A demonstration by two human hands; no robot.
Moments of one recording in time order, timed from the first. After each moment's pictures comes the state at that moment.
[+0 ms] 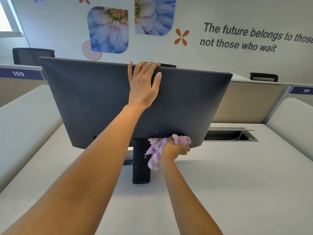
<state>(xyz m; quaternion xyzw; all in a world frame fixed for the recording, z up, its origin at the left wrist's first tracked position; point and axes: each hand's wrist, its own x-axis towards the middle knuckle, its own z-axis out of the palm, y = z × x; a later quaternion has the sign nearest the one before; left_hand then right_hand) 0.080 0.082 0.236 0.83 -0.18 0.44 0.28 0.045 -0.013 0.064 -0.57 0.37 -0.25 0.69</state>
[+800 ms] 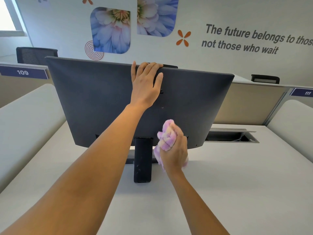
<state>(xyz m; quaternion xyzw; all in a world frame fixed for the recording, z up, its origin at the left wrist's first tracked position) 0.079 0.085 0.237 0.84 -0.19 0.43 0.28 0.005 -0.026 0.061 -0.83 0.06 -0.45 0.33</state>
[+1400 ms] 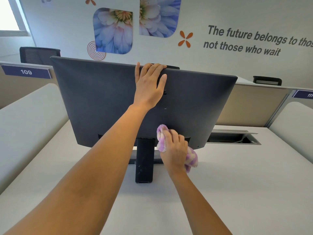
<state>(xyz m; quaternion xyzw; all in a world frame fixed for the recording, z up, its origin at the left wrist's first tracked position) 0.078 0.086 0.238 0.84 -0.19 0.42 0.28 0.015 -0.029 0.051 -0.89 0.01 -0.44 0.07</state>
